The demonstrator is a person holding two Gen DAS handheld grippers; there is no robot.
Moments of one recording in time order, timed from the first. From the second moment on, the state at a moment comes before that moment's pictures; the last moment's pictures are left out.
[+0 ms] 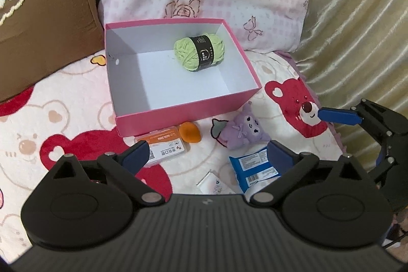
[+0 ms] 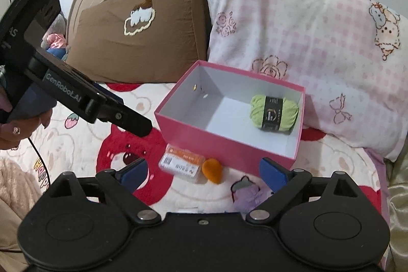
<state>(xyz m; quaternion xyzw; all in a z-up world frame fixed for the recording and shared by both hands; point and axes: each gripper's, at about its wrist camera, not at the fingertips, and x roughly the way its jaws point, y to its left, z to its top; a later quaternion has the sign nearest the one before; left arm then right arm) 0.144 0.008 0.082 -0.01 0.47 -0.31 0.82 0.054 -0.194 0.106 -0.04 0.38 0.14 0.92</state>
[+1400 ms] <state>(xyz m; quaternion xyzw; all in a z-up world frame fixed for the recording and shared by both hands) 0.098 -0.006 -0.074 -0.03 0.46 -0.38 0.80 0.017 -0.166 -0.057 -0.03 0.46 0.16 0.87</state>
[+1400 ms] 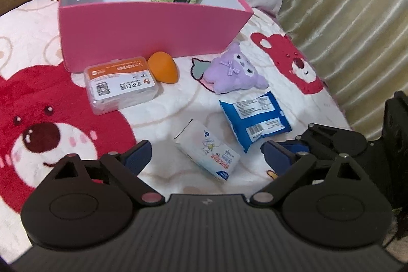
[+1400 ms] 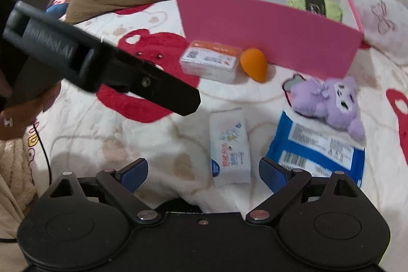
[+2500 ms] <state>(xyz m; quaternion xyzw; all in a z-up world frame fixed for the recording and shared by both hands) 0.124 0.006 -0.141 -0.12 0.48 -0.37 0.79 0.029 -0.169 -0.102 0.01 0.49 0.10 0.87</state>
